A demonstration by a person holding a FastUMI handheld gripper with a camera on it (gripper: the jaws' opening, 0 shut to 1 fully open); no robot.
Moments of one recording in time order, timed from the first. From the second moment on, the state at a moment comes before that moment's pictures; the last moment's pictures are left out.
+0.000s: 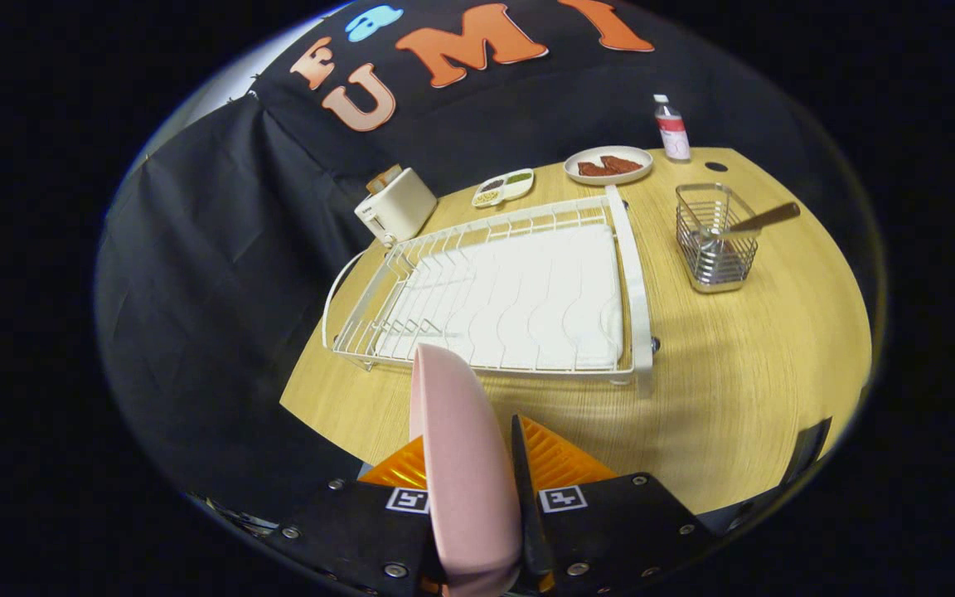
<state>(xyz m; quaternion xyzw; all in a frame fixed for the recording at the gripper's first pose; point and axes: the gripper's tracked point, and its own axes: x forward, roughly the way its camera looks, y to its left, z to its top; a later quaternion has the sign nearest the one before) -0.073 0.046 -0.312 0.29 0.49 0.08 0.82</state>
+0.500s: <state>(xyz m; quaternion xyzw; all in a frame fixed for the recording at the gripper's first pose) -0.079 0.034 -0.370 0.33 0.48 0.05 0.81</state>
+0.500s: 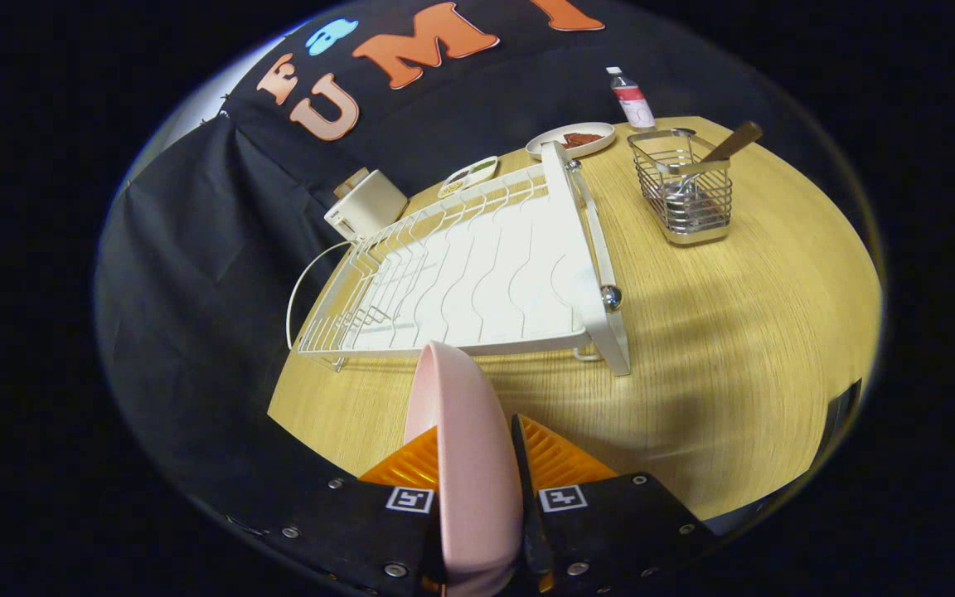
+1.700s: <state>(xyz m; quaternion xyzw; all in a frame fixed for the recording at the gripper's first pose) -0.059 -0.070 -0.380 0.25 0.42 -0.07 0.87</state>
